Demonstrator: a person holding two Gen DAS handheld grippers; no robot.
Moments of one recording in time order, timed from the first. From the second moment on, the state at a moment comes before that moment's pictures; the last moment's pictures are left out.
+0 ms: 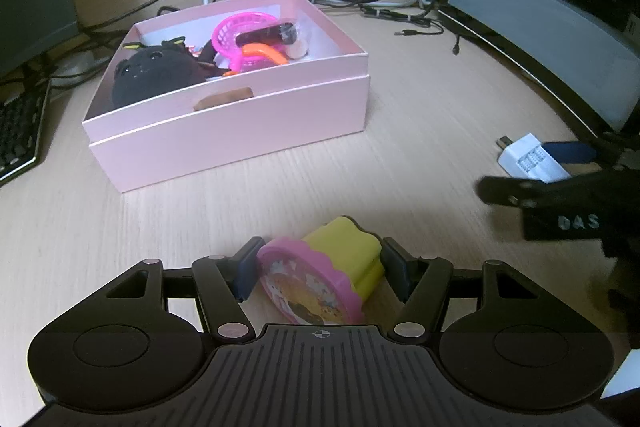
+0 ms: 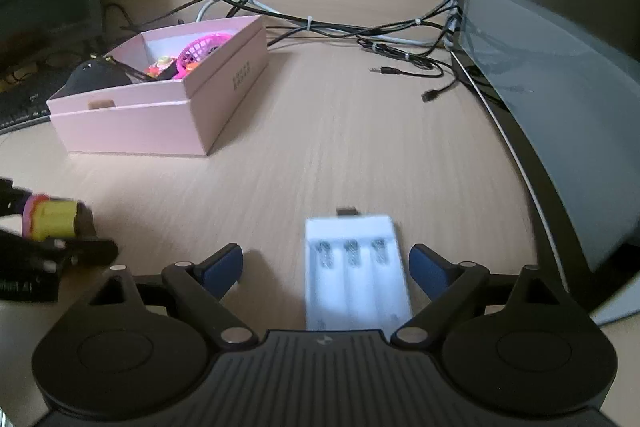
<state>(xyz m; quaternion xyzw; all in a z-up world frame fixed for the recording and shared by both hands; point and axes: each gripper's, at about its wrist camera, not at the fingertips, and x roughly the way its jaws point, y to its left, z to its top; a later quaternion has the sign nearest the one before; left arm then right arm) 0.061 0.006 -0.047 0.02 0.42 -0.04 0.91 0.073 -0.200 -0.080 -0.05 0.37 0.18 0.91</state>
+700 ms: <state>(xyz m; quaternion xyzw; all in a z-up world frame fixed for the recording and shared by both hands) 0.032 0.019 -0.037 0.01 0.41 -0.05 0.91 0.051 -0.189 -0.067 -0.10 0.33 0.18 0.92</state>
